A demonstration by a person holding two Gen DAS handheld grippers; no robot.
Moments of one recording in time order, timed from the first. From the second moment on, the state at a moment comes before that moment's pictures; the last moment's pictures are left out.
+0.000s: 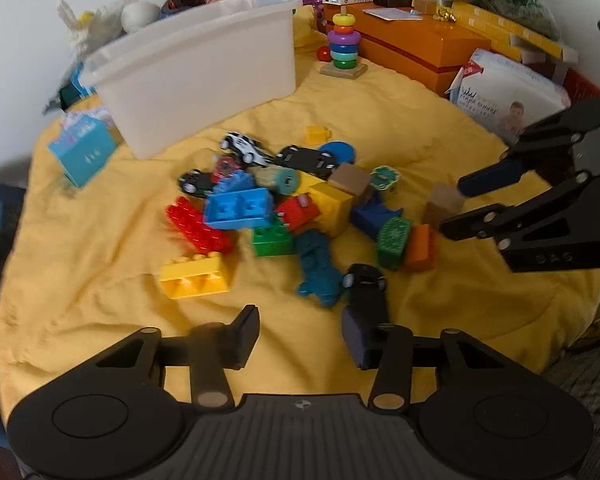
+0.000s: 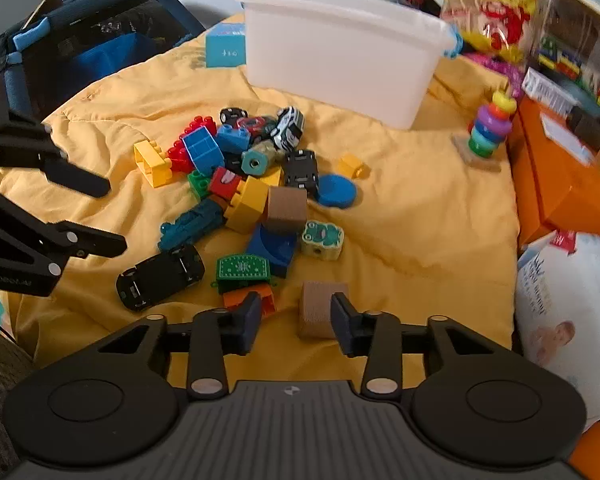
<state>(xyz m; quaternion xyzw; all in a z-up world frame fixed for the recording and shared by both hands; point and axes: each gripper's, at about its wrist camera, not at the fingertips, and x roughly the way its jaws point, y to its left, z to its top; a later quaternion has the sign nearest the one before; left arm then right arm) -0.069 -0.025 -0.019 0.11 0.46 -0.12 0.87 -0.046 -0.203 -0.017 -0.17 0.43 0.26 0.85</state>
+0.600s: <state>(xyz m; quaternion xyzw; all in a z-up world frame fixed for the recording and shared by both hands) -0.052 -0.041 -0.058 -0.10 0.53 -0.10 0.84 -0.047 -0.236 -0.012 -0.18 0.39 0.27 0.86</state>
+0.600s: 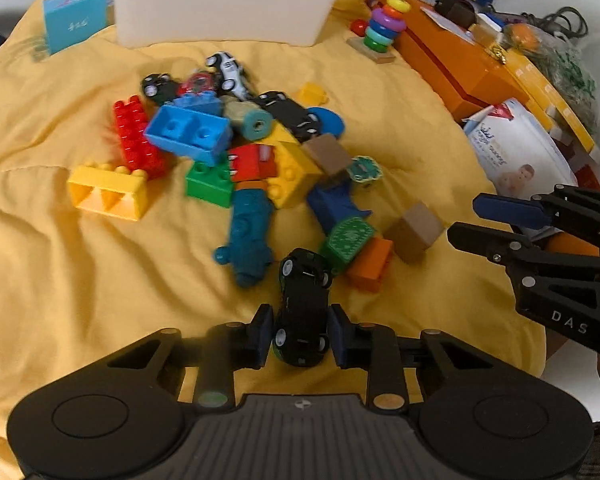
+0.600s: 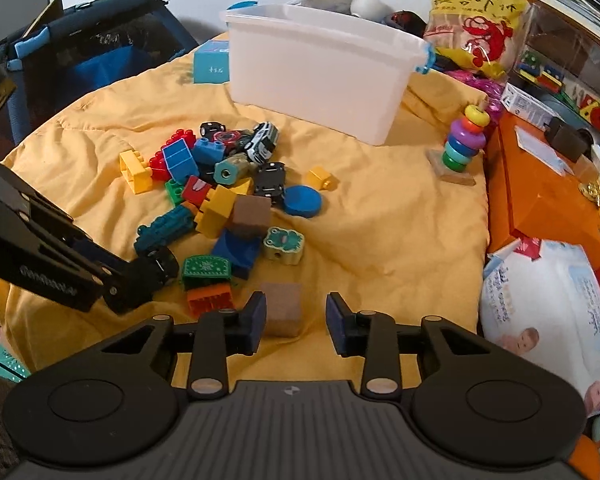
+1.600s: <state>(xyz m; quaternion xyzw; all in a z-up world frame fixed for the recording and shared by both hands) -0.093 -0.042 -0.049 0.18 0.44 -0.15 0.87 -0.068 -0.210 -0.011 -0.16 0.40 0.22 0.87</state>
